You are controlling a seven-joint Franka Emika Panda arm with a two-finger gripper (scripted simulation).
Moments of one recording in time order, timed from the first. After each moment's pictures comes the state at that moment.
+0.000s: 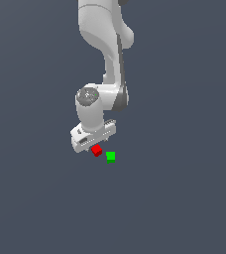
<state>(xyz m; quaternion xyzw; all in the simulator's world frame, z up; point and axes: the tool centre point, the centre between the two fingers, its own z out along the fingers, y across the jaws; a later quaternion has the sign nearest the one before) -0.012 -0.077 0.078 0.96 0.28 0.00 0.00</state>
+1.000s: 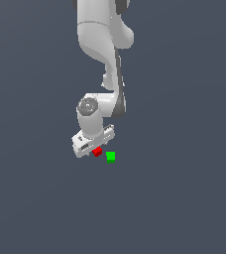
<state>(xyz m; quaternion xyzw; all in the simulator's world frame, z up) -0.011 -0.082 0.037 0.95 0.30 0.00 0.00</state>
